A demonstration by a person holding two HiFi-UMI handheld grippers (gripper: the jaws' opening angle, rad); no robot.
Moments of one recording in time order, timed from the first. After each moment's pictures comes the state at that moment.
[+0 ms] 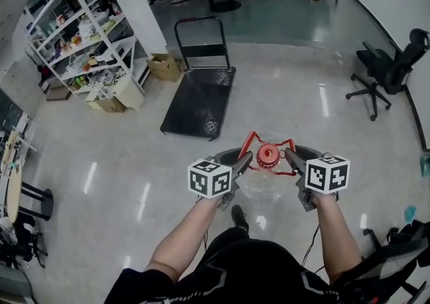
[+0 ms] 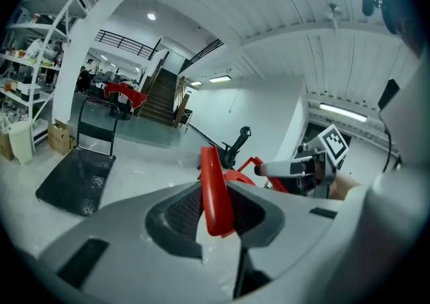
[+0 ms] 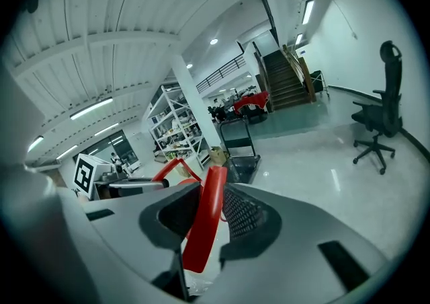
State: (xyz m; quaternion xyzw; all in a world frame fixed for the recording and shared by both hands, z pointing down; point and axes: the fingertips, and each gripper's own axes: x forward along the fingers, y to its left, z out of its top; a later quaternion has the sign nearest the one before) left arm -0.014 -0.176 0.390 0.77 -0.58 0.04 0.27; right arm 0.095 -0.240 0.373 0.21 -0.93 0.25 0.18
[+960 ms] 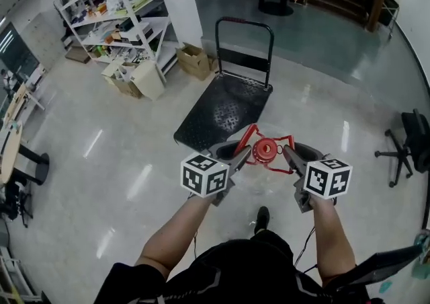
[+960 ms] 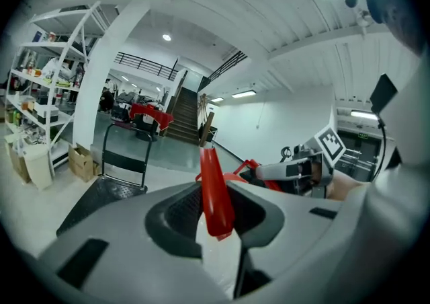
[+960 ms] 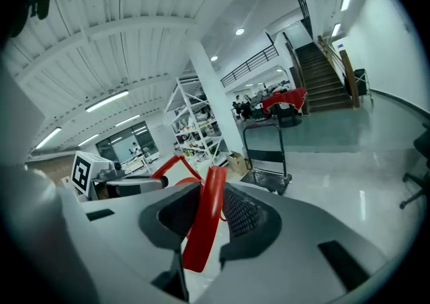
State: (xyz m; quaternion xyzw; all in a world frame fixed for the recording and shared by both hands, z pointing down) left arm -0.331 -0.374 0.353 0.71 -0.66 0.01 0.23; right arm -0.244 -0.458 0.344 0.10 -0.95 0.21 0.19
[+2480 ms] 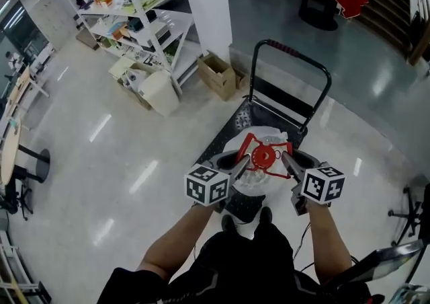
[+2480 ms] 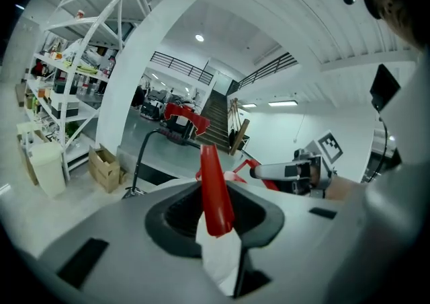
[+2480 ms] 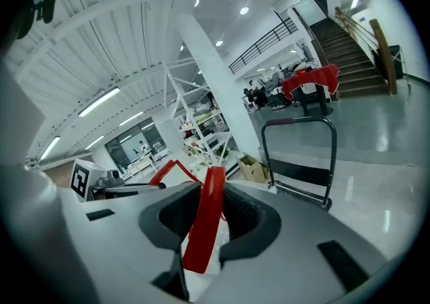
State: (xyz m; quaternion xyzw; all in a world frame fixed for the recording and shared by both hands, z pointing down) left arm -0.803 -0.566 0.410 0.64 -0.72 -0.03 0.28; right arm -0.736 -0.671 0.398 0.02 -0.95 0.23 0.22
